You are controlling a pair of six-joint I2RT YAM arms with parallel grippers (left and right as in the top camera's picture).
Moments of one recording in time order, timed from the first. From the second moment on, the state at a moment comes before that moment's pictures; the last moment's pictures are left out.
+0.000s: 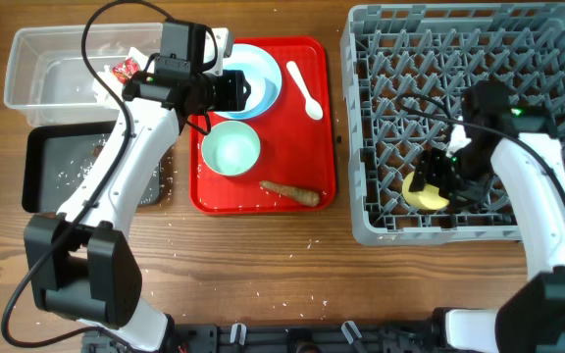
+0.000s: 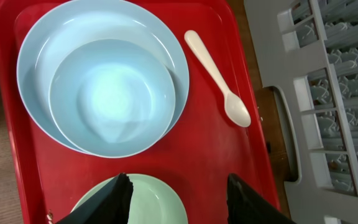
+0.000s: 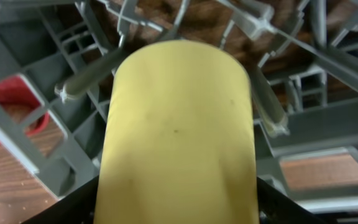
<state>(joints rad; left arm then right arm) -0.23 1.75 1.44 -0.63 0.26 -0.20 -0.04 1.54 1.21 -1.30 -0.15 0.28</state>
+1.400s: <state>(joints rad) 0.04 1.64 1.44 -0.83 0.12 -0.28 0.64 2.14 1.53 -0.53 -0.23 0.56</state>
